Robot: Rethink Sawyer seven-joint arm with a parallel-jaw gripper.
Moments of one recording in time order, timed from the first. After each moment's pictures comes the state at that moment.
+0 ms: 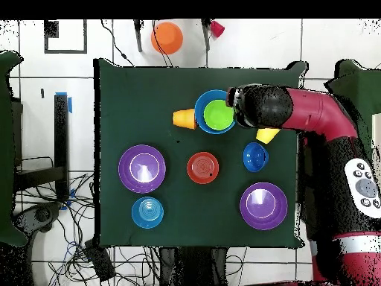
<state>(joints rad) -0.69 -0.61 0.48 1.33 -0.42 0.73 1.78</state>
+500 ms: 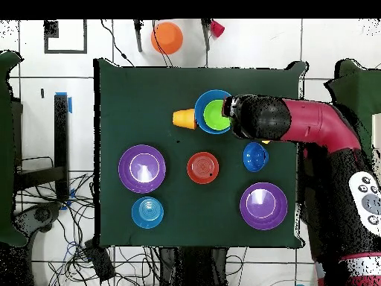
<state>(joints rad) -0.72 -0.71 0.51 1.46 -0.42 0.71 1.78</state>
